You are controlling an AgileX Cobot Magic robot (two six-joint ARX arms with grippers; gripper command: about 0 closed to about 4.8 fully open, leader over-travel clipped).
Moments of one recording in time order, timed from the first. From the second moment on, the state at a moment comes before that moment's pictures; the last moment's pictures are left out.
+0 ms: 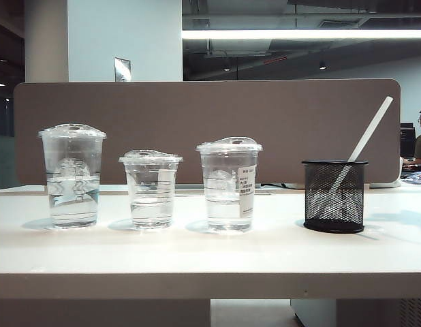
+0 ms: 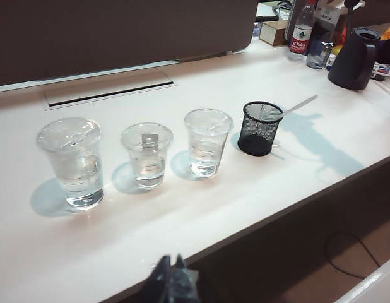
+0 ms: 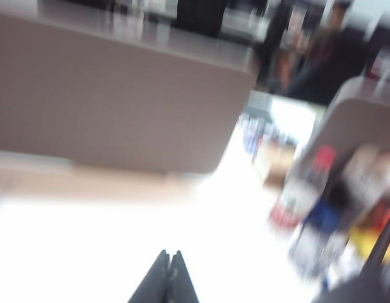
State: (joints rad) left arm -0.23 0.14 1.11 -1.18 0.33 0.03; right arm -0.03 1.40 1.34 -0.05 0.20 -0.27
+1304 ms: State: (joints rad) left arm -0.23 0.14 1.11 -1.18 0.33 0.03; right arm 0.31 1.11 0.10 0.92 0.38 0.06
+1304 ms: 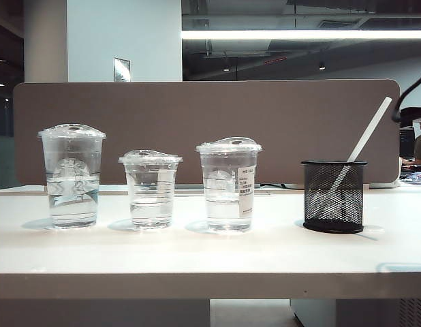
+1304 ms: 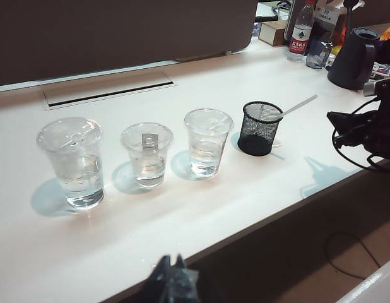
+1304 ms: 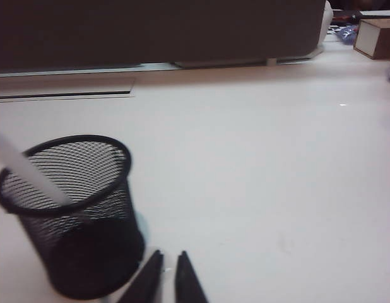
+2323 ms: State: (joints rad) left arm -0.23 0.14 1.11 -1.18 0.33 0.03; right arm 0.35 1.43 0.26 1.09 0.20 0.06
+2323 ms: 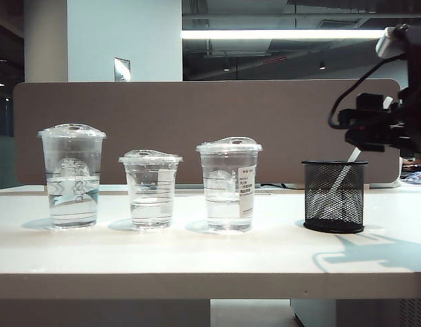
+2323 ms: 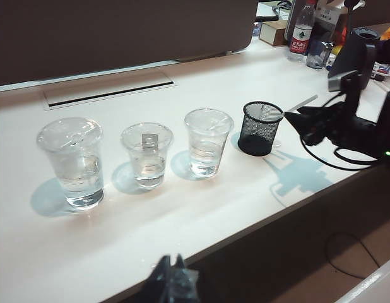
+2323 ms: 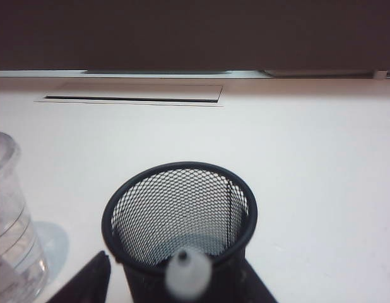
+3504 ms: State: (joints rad) left arm -0.23 0.14 1.11 -1.18 0.33 0.03; right arm 0.35 1.48 0.46 0.94 0.20 -0.02
